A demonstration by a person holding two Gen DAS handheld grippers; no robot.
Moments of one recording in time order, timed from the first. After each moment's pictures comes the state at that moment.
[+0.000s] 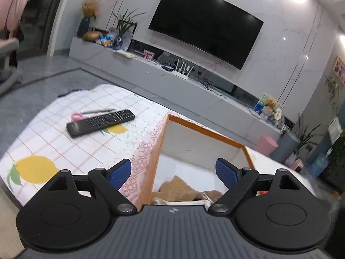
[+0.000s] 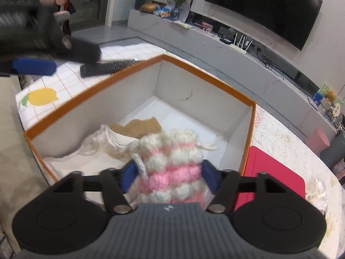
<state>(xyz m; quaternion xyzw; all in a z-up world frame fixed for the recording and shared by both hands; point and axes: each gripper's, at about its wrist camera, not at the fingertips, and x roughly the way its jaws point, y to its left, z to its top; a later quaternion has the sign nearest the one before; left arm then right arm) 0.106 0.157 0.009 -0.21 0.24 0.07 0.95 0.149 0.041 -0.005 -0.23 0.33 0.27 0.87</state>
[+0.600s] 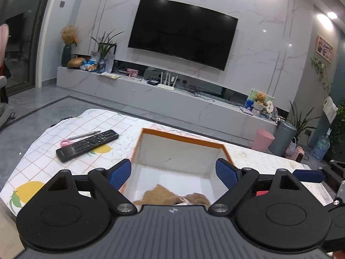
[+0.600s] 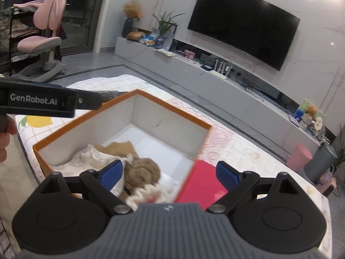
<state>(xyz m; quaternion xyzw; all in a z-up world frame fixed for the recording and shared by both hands) 0.097 0.102 0.035 -0.13 0.21 0.04 0.97 0.117 -0.022 0.049 -0.21 0.25 0.25 0.91</state>
